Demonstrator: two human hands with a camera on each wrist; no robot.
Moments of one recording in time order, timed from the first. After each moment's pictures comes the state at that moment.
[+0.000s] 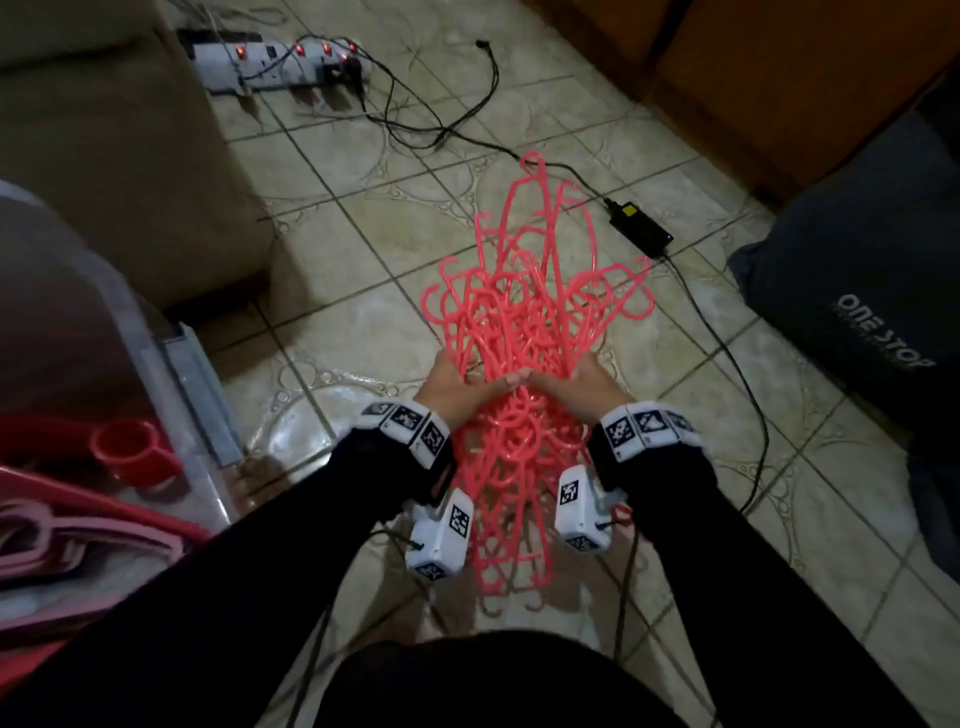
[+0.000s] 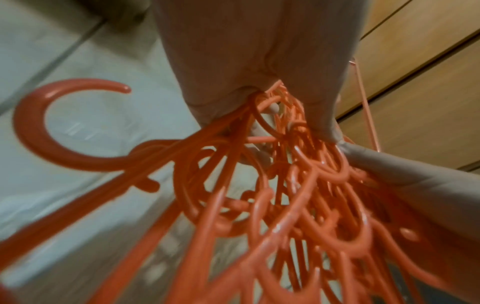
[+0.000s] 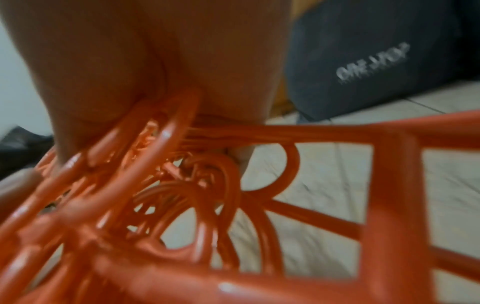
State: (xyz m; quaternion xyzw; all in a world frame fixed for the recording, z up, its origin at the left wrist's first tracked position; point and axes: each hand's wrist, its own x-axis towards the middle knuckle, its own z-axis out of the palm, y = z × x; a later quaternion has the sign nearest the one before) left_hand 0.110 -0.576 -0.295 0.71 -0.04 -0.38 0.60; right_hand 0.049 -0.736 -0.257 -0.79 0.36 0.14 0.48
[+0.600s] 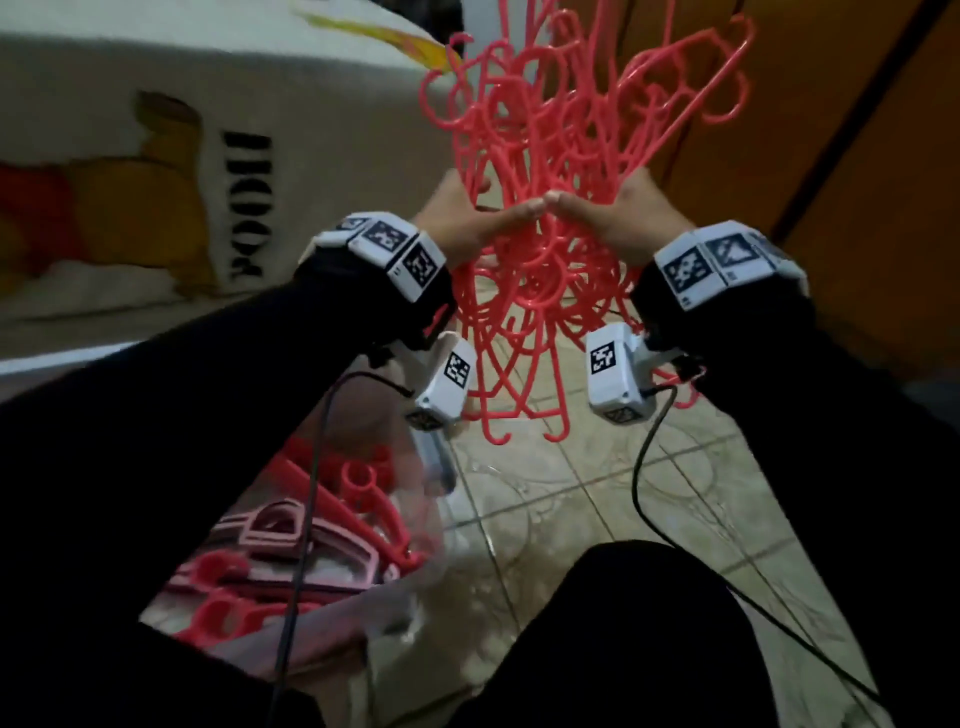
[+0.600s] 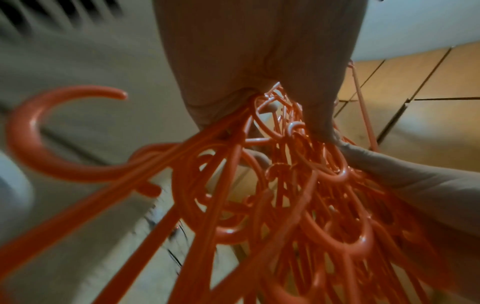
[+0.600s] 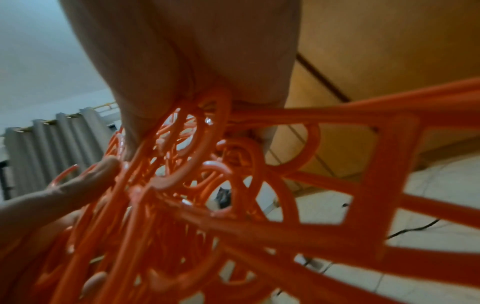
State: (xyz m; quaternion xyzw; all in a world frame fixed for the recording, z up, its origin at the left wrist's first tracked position) left_hand 0.168 -0.405 0.003 0.76 -0.18 -0.04 0.62; right_hand 0.148 -0.579 0.027 -0.89 0.04 -0.07 0.45
